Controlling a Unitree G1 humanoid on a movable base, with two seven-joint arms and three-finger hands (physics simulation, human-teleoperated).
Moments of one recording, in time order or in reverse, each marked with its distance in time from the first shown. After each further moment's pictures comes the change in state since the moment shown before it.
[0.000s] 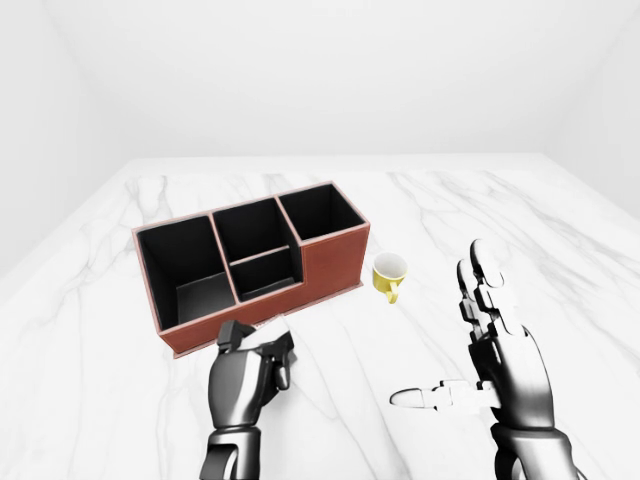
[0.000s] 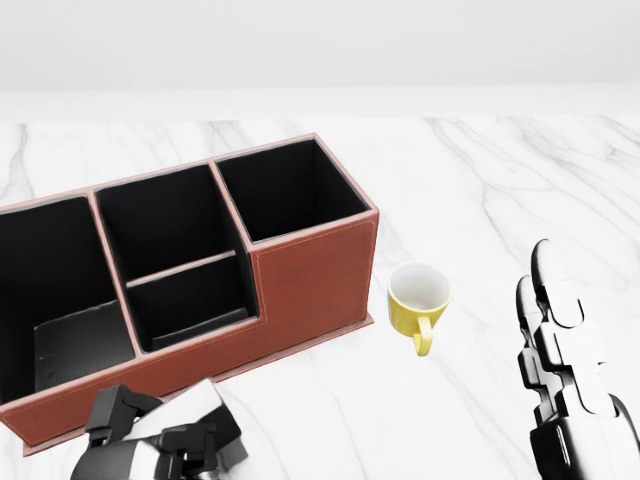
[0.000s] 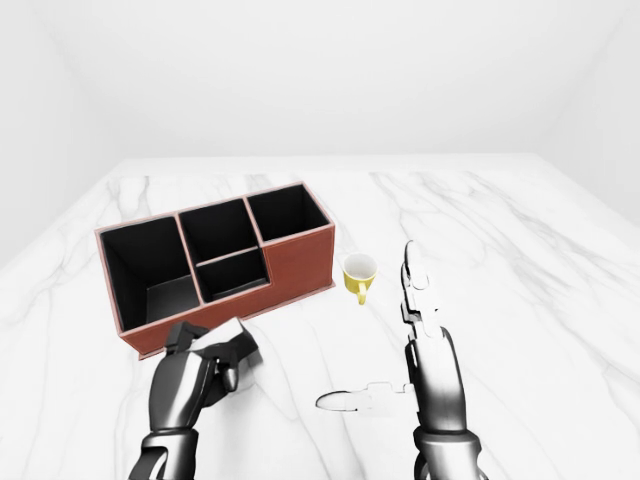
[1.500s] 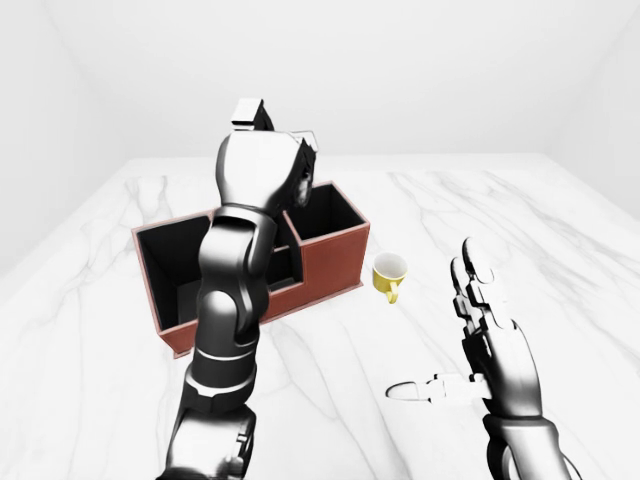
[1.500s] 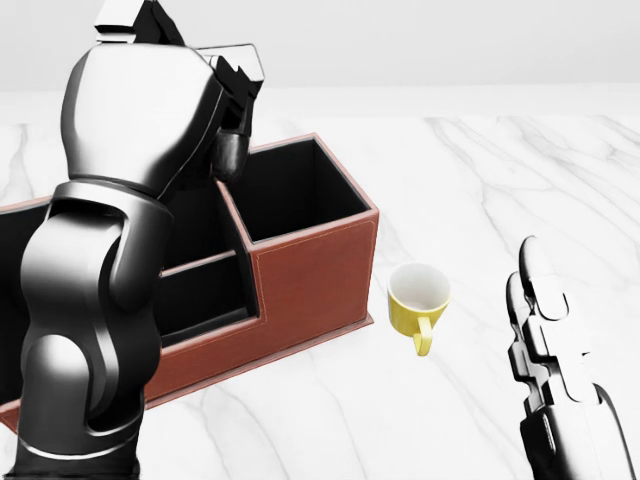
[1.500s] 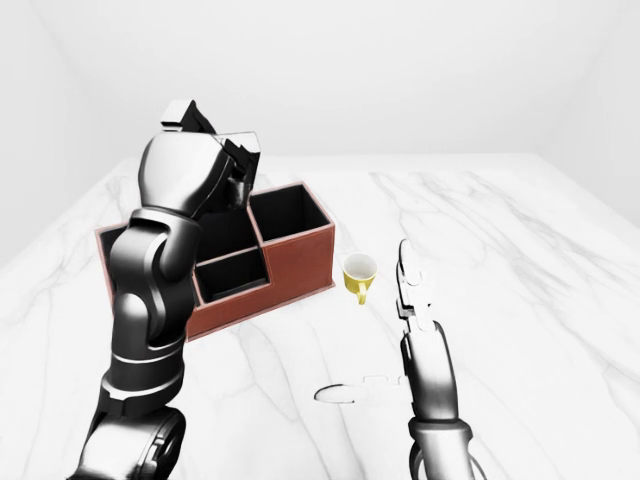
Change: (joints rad) left arm -1.100 -0.086 0.241 0.065 0.333 0.000 -0.715; right arm -0.045 0.002 0.000 0.049 -0.005 0.000 0.001
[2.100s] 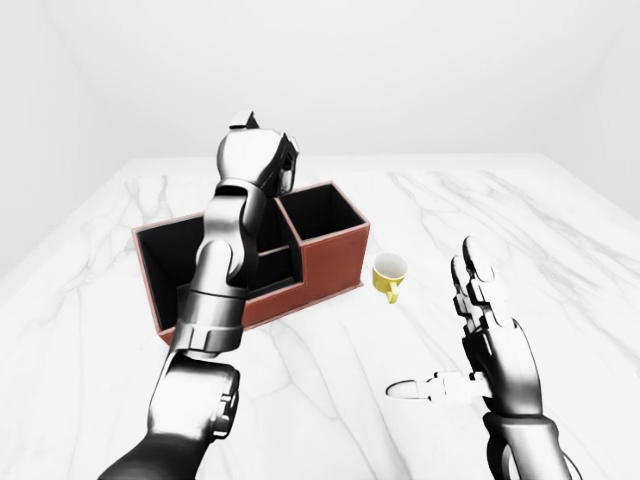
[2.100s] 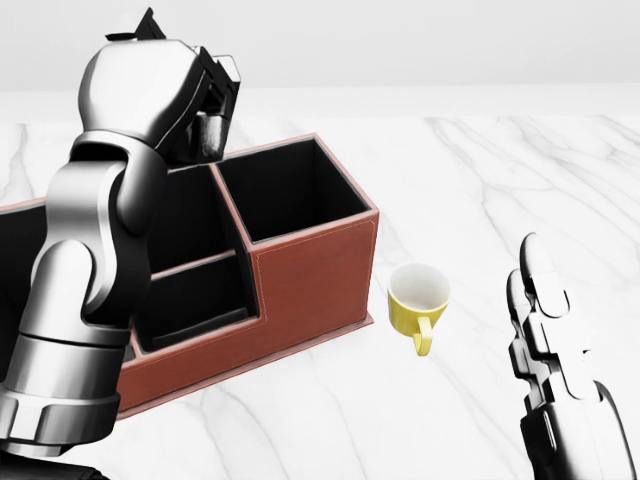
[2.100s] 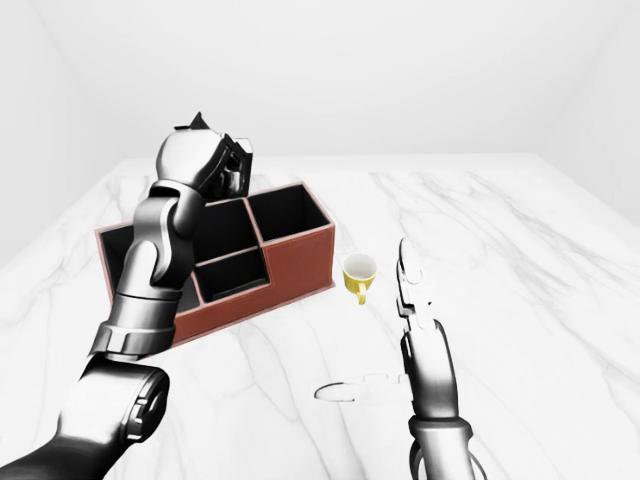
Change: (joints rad) left arm -0.217 0.121 0.055 0.544 -0.164 0.000 0.170; right arm -0.009 0.003 -0.005 0.002 0.000 0.000 0.004
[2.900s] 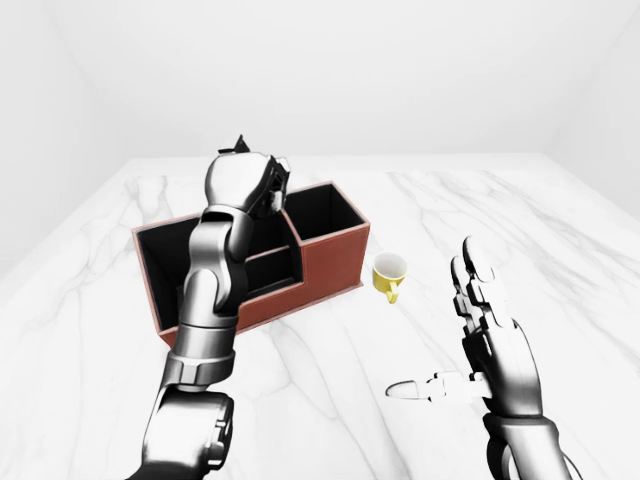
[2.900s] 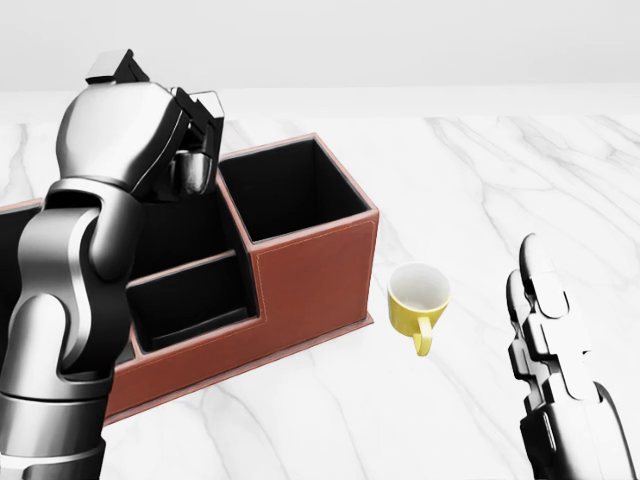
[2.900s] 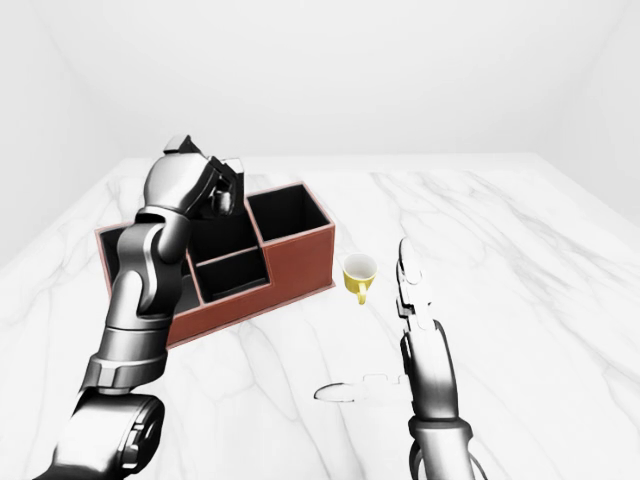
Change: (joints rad) left arm 0.165 0.004 0.020 -0.195 -0.031 0.000 -0.066; right arm 0.004 -0.001 0.002 -0.002 0.000 0.000 -0.001
